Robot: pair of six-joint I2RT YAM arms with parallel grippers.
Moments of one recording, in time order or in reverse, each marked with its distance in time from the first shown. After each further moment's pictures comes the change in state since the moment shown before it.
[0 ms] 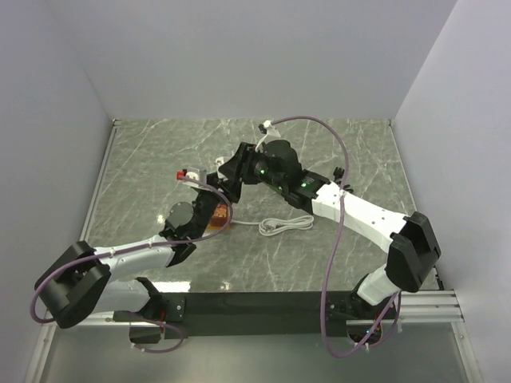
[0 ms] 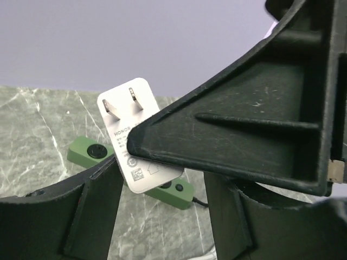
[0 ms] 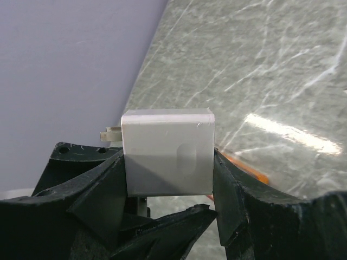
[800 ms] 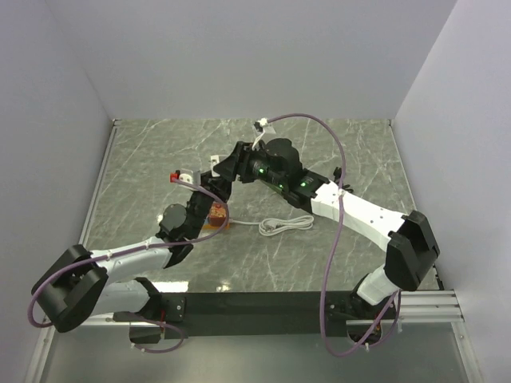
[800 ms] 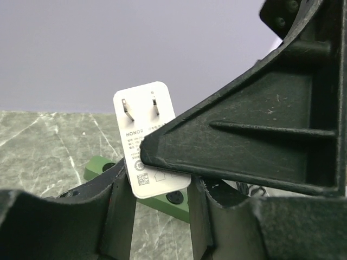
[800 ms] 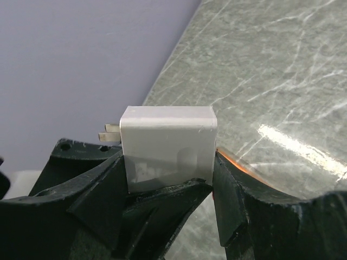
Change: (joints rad) left arm 0.019 -0.026 -0.026 0.090 -0.021 0.077; right arm -0.005 0.023 0.018 0.076 -0.116 -0.036
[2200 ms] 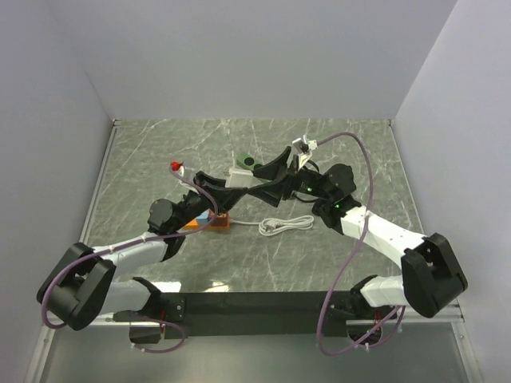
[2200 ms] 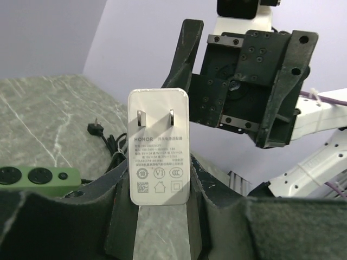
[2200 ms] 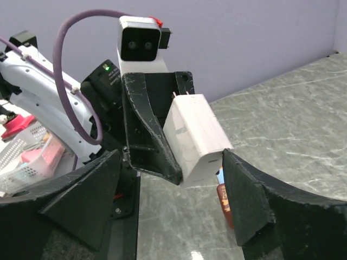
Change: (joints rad) left arm 0.202 0.025 -0.027 0.132 0.813 -0.437; right arm -0.259 -0.246 -0.511 0.820 -0.684 -0.082
